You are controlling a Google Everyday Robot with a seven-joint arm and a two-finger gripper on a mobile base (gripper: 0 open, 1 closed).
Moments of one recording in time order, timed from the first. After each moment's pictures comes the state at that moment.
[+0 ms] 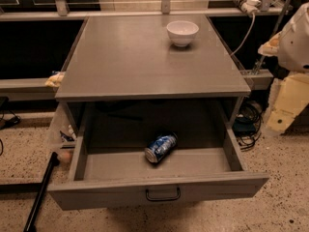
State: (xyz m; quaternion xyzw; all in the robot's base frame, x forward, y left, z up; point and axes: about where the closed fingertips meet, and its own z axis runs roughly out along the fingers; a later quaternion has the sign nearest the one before) arm 0.438 -0.217 0.976 -0.60 0.78 -0.03 0.16
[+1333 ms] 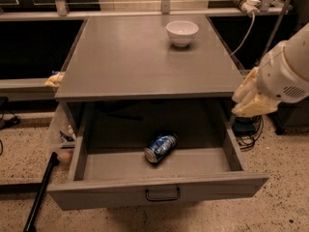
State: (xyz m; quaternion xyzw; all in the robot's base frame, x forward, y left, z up) arm 0.464 -0.206 0.918 -0.62 0.76 -0.02 0.22
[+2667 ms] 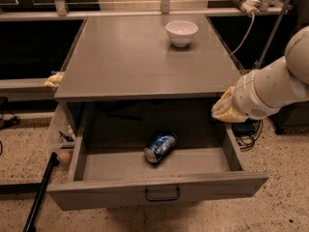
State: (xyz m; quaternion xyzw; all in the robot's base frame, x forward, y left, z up) arm 0.511 -0.184 0.847 -0.61 0.74 -0.01 0.29
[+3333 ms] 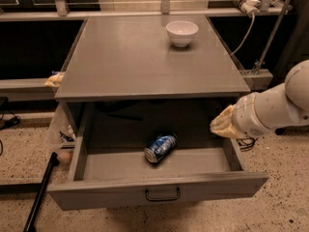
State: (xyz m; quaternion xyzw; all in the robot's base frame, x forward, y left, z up) arm 0.507 -0.190 0.793 -0.60 0.74 0.03 0.31
